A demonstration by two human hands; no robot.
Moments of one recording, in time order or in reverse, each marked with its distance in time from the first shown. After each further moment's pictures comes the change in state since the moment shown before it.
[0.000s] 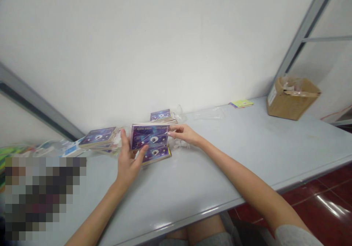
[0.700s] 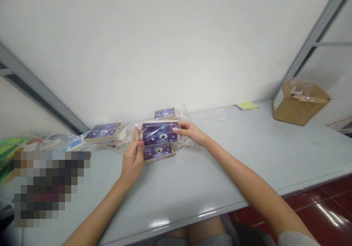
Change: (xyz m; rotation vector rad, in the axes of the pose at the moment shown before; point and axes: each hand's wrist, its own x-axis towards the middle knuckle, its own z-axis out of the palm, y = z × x) left_hand -0.002 0.009 -0.003 -0.067 -0.015 -0.064; right_hand 0.000 -0.003 0.000 0.029 0.073 0.081
